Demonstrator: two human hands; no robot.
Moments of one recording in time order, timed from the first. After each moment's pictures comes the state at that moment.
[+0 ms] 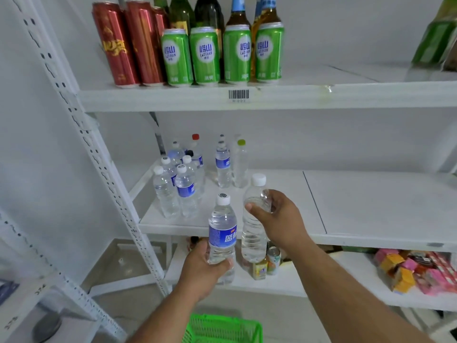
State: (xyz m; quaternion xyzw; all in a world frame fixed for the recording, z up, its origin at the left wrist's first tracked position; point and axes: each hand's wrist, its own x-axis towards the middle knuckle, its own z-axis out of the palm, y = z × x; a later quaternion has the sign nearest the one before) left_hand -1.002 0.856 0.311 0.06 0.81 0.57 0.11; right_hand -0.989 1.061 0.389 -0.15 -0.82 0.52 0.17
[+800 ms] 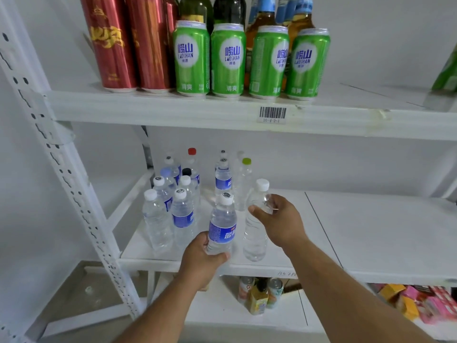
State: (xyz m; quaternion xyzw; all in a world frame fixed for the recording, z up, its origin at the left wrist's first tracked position) left_hand -1.158 0.863 0.313 0.08 0.81 0.57 0.11; right_hand -1.126 1.061 0.383 -0.23 -0.83 0.48 0.17
